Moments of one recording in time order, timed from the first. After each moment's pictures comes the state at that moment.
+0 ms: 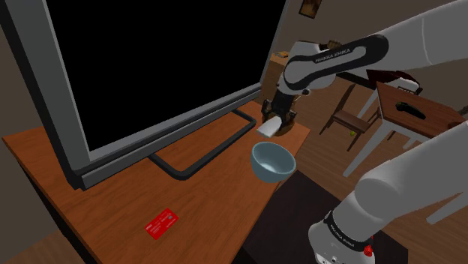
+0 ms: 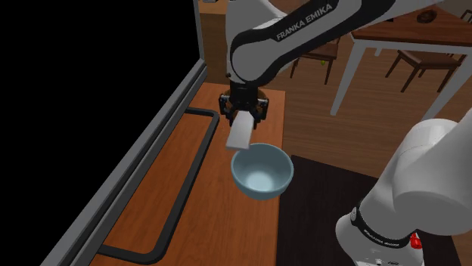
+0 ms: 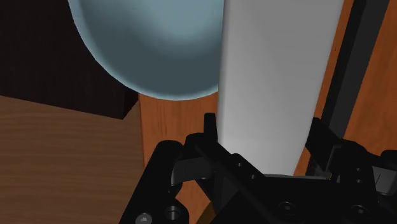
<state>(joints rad) -0.28 -0.28 0.01 -2.51 0.01 2.23 1.13</state>
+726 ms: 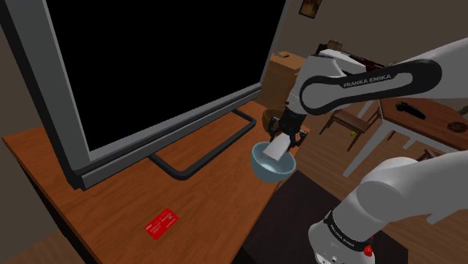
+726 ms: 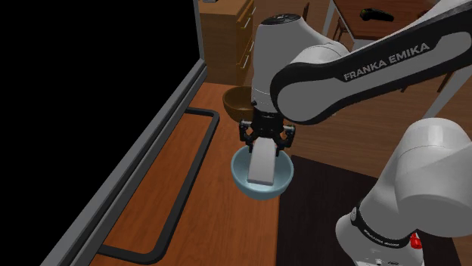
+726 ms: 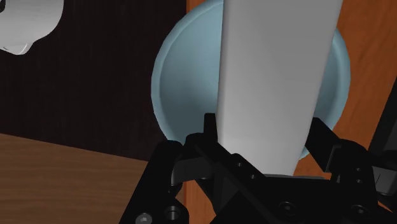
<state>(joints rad) -0.21 -0.59 0.07 -2.82 0.06 2.22 1.21</state>
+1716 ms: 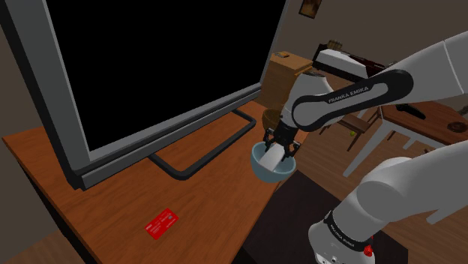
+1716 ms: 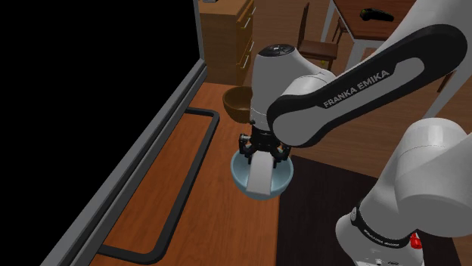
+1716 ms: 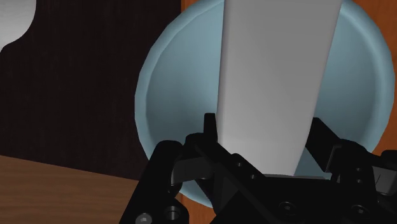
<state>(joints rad) -0.21 -0.47 0.08 -2.89 0.06 2.42 1.21</state>
